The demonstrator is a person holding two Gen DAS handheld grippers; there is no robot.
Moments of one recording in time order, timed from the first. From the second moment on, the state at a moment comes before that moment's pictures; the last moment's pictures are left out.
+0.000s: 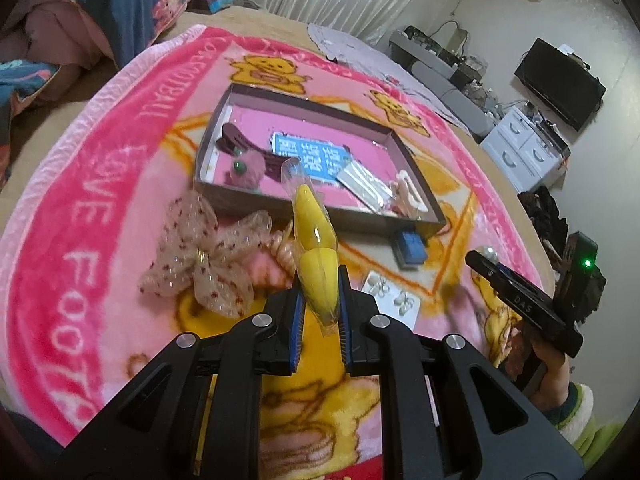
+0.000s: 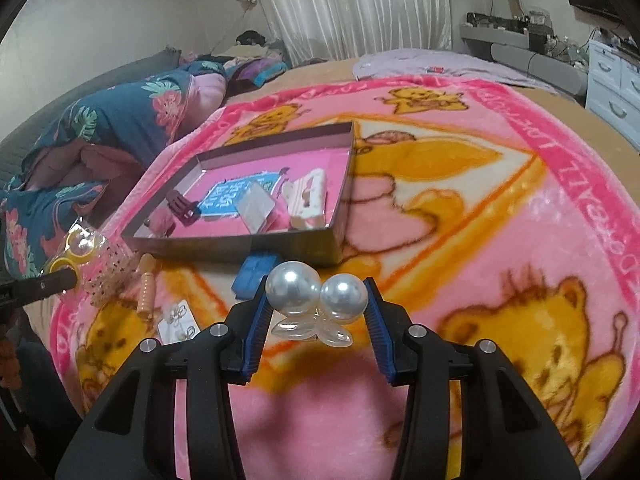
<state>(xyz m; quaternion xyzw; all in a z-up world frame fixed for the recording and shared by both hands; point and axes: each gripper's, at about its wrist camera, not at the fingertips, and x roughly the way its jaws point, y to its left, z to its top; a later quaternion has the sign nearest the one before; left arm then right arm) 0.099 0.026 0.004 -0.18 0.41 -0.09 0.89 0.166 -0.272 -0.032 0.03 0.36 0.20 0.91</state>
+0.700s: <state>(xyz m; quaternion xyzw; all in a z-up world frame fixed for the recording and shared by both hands) 0.173 -0.002 0.020 -0.15 0.39 -0.13 0.90 0.183 -0.252 -0.002 0.00 0.32 0.21 0.92</state>
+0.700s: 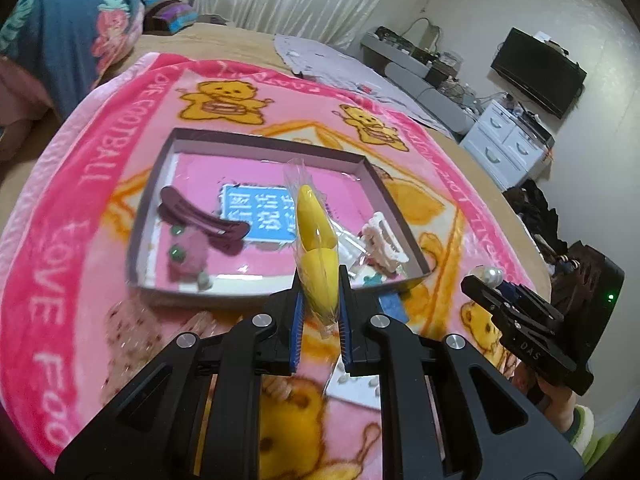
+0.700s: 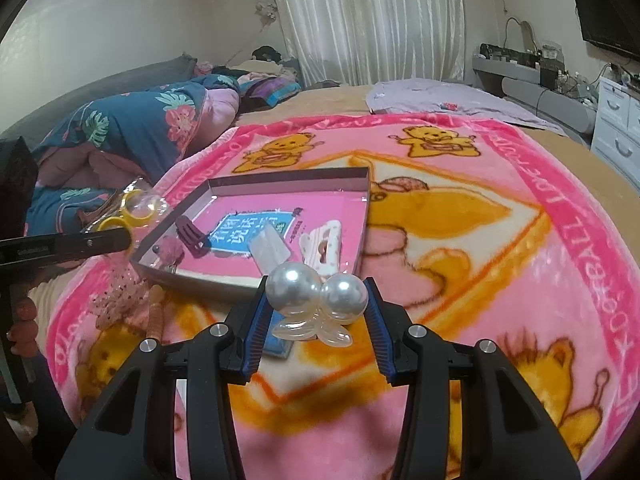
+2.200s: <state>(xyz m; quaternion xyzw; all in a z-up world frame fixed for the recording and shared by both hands) 0.246 -0.007 -0.032 -0.13 0.44 -0.16 0.88 0.294 -0.174 -0.020 -0.06 0.37 0.25 0.89</state>
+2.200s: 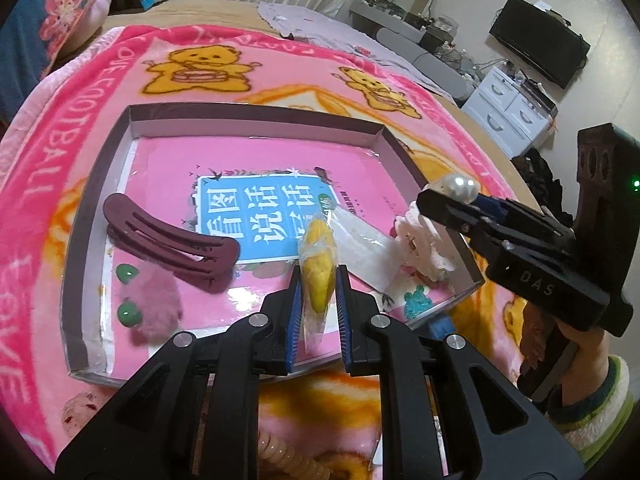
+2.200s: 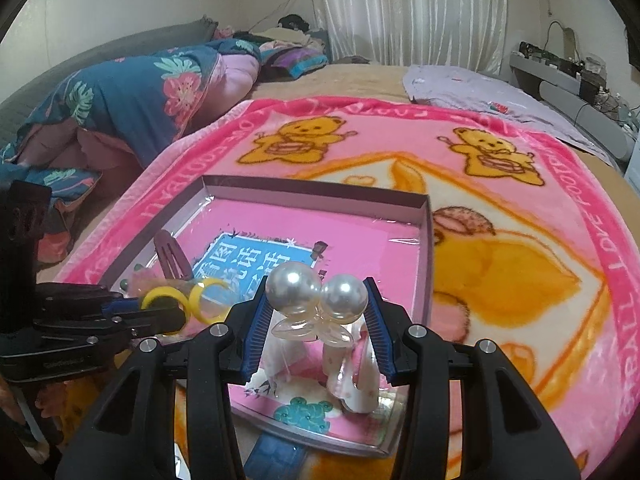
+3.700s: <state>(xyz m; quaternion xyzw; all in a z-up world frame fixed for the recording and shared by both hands) 0.191 0.053 0.032 -0.17 0.37 -0.08 0.91 0.233 -0.193 0.018 -0.06 0.30 0.26 0.92</state>
